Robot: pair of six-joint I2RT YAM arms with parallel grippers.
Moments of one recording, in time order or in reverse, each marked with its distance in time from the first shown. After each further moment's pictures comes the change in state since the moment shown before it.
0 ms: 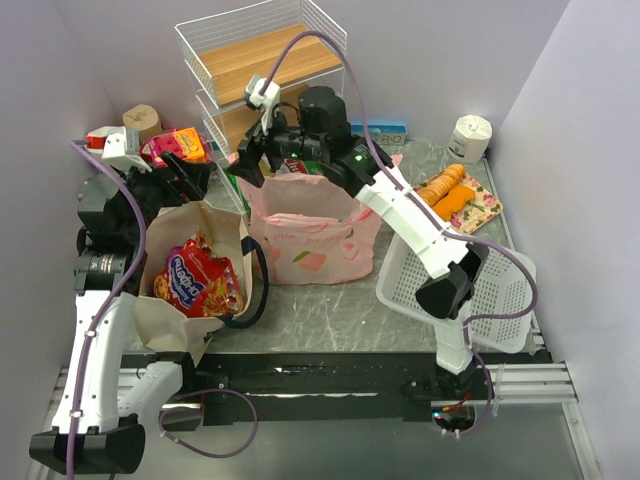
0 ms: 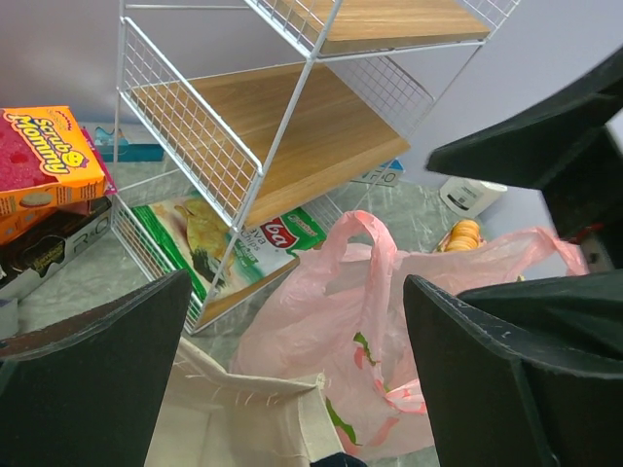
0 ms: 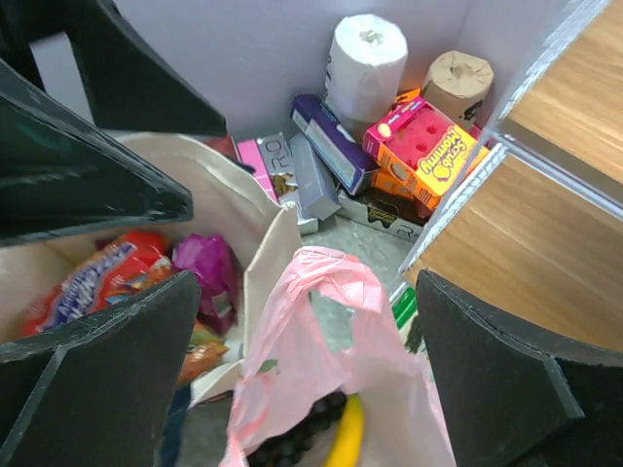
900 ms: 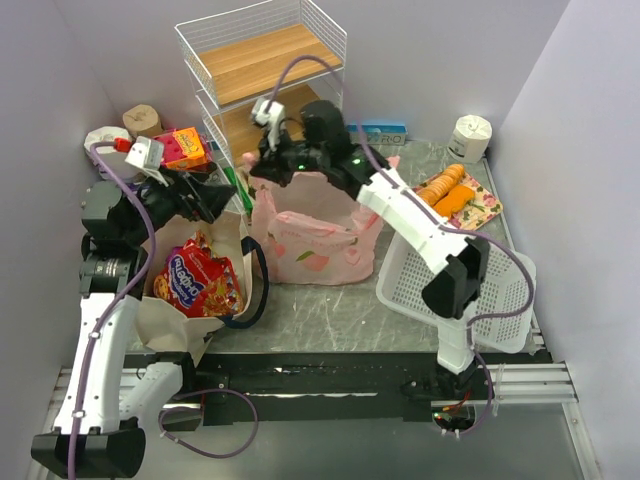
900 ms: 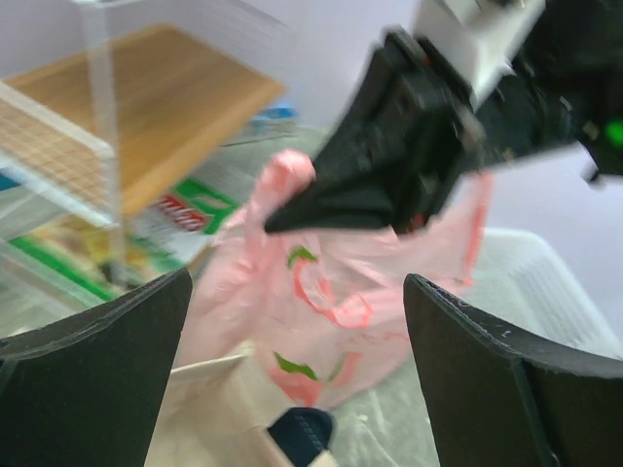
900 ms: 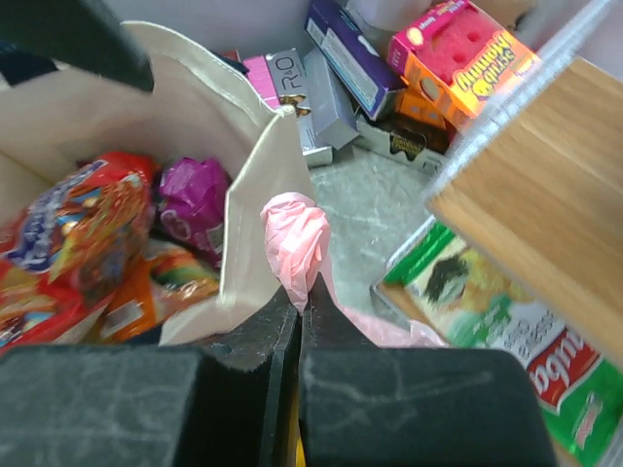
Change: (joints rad) left arm 0.000 -0.026 -0.068 0.083 0.331 0.076; right arm -0.042 -0.004 -0.186 0.017 -0.077 -0.071
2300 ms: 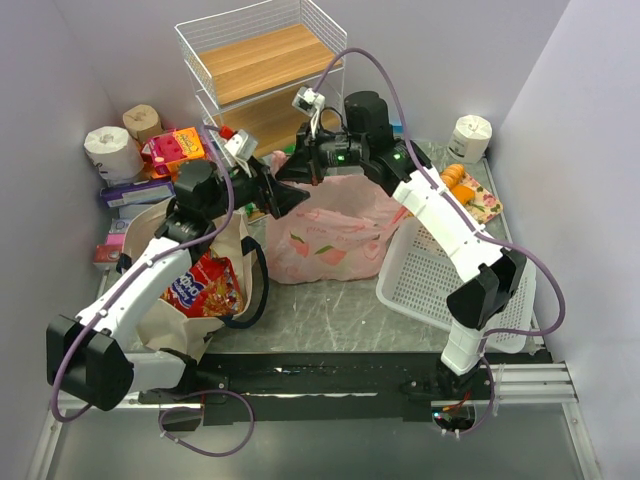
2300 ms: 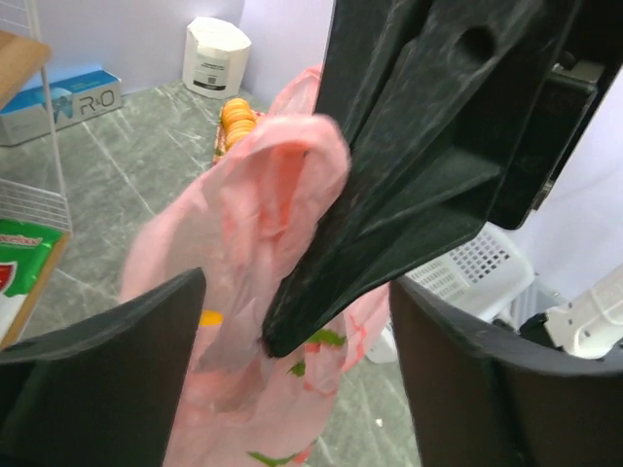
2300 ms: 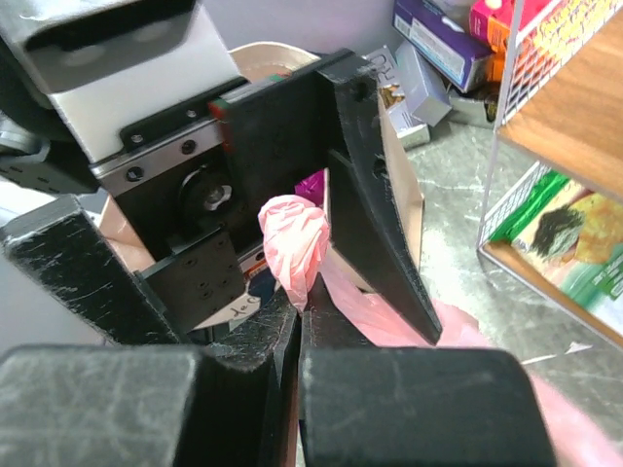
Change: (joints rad) left arm -0.389 0.384 -0.023 0.410 0.047 -0.023; right arm -0.142 -0.183 -0.142 -0.036 -0.274 0.277
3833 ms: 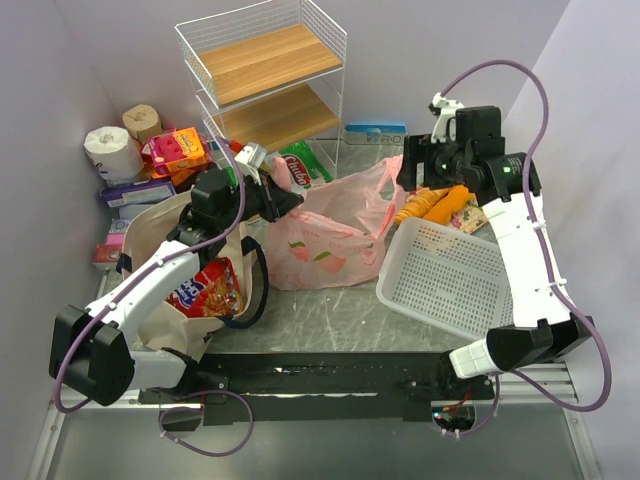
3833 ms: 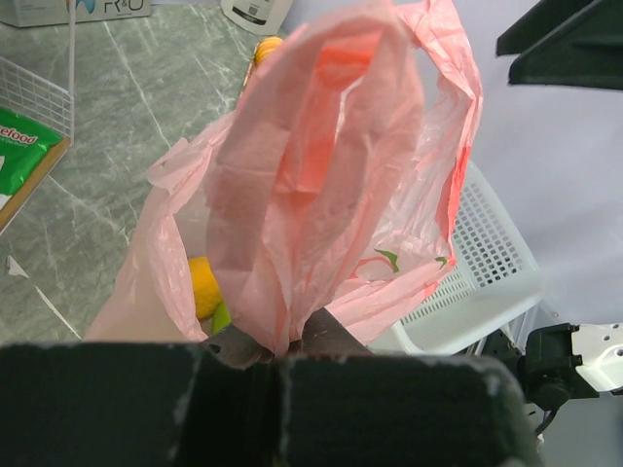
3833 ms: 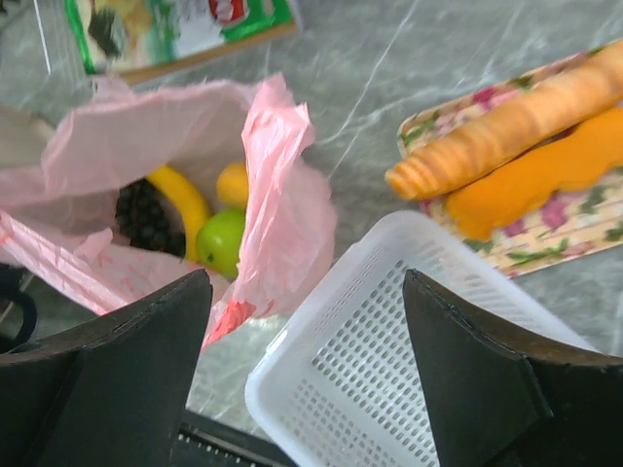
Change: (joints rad) left arm -0.050 0.027 -0.073 -0.043 -0.161 -0.088; right arm -0.404 -0.351 -0.160 -0.532 0.640 -0.007
